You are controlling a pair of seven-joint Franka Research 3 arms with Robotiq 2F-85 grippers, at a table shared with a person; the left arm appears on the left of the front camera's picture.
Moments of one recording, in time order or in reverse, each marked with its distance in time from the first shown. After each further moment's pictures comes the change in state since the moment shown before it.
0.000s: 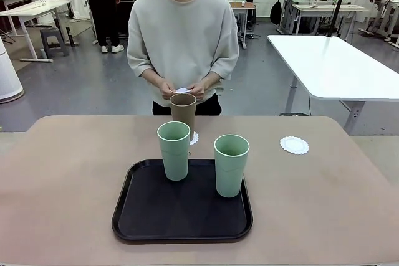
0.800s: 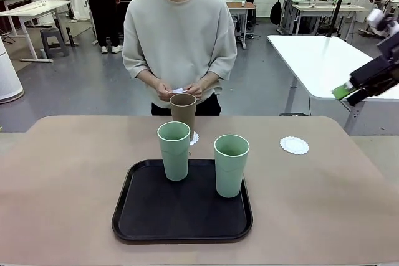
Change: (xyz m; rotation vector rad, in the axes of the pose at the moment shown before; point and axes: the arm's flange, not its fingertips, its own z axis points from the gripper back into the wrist) left arm 0.000 0.000 0.000 0.000 0.000 0.000; right arm 0.154 0.102 -0.130 -0.431 0.155 0.686
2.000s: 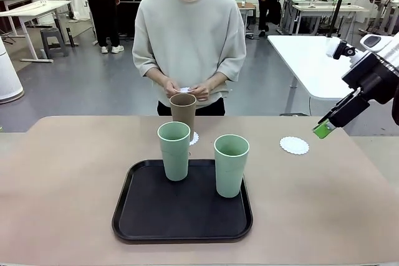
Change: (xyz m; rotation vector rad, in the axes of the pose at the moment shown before) left arm 0.000 0.000 0.000 0.000 0.000 0.000; right arm -0.018 0.032 -0.052 0.104 0.167 0.272
